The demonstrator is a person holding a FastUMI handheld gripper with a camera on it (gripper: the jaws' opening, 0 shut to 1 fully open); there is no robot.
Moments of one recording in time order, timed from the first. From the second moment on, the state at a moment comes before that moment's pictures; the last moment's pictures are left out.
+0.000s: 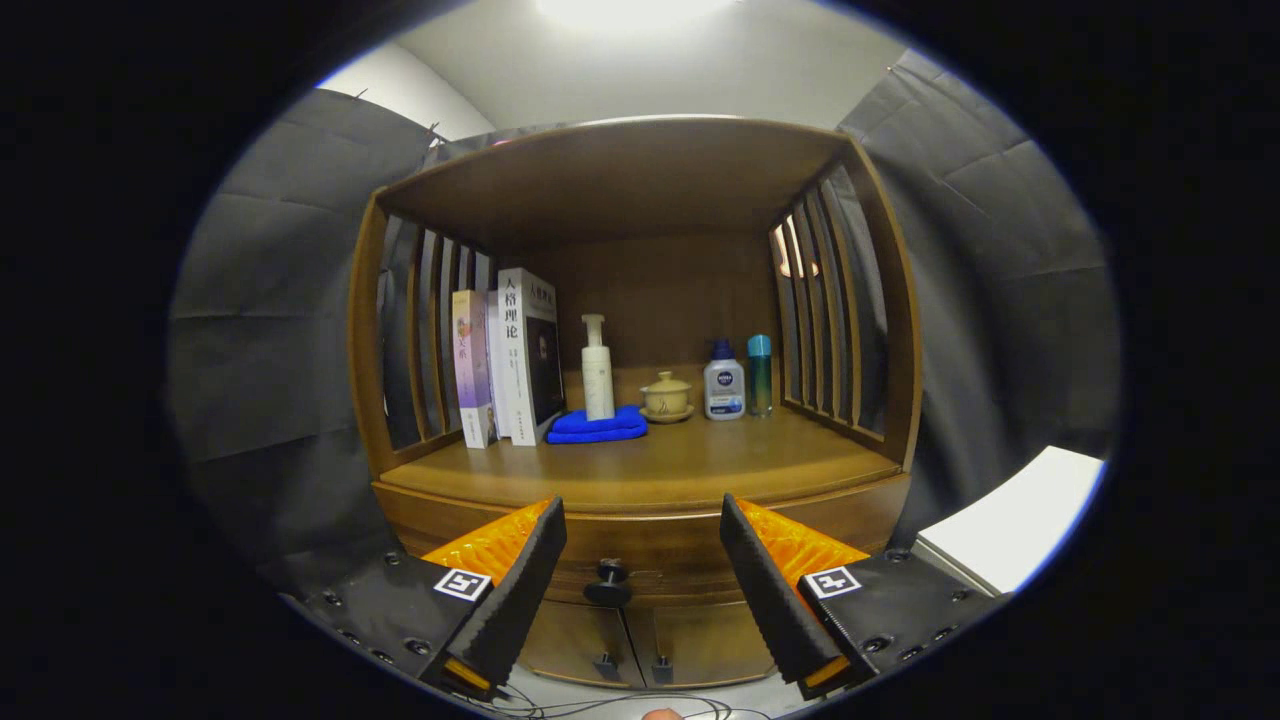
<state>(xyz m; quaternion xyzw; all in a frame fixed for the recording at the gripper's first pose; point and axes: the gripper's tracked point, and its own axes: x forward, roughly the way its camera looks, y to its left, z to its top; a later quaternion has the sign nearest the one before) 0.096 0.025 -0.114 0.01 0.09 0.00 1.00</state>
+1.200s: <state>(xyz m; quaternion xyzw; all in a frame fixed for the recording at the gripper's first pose) 0.151 0.025 -0.205 0.01 0.14 -0.02 0.99</state>
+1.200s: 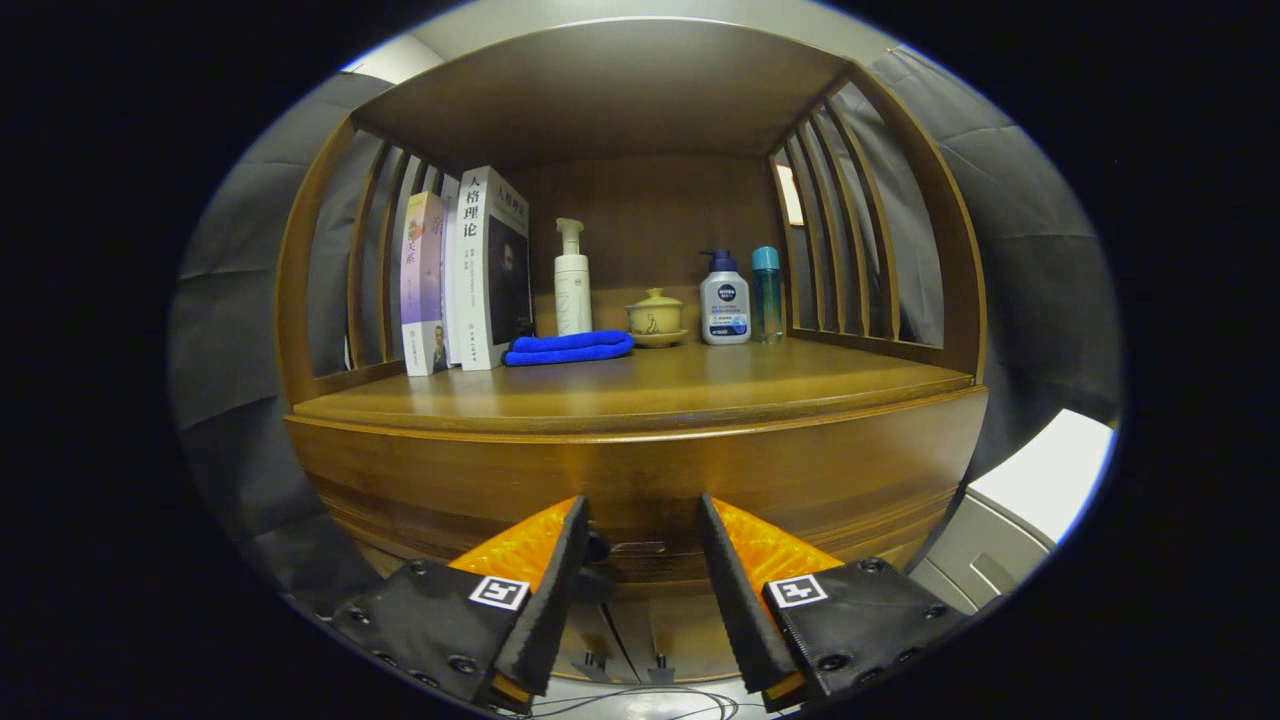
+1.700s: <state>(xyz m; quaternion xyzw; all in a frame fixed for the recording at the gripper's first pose) 0.144 0.054 -0.237 0.00 0.18 0.02 0.98</state>
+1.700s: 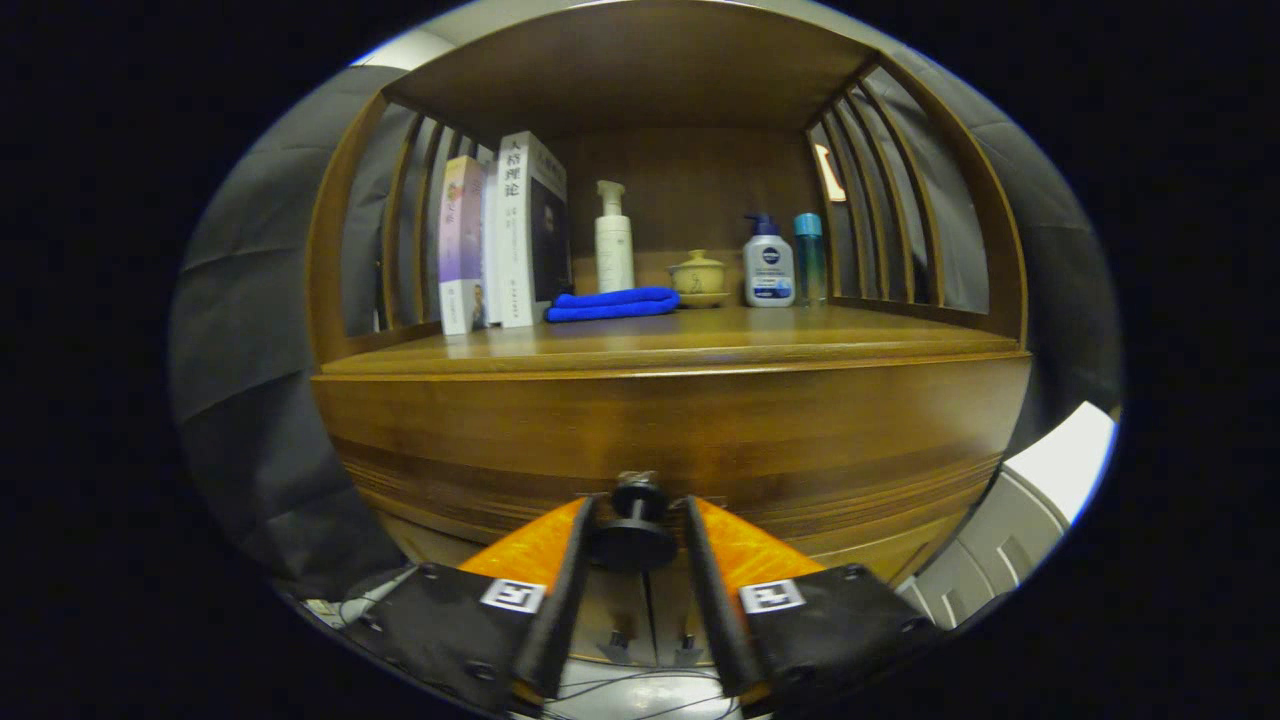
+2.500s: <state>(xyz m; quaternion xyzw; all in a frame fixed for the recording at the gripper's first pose) 0.091 0.054 -0.230 -0.02 0.18 0.02 0.98</state>
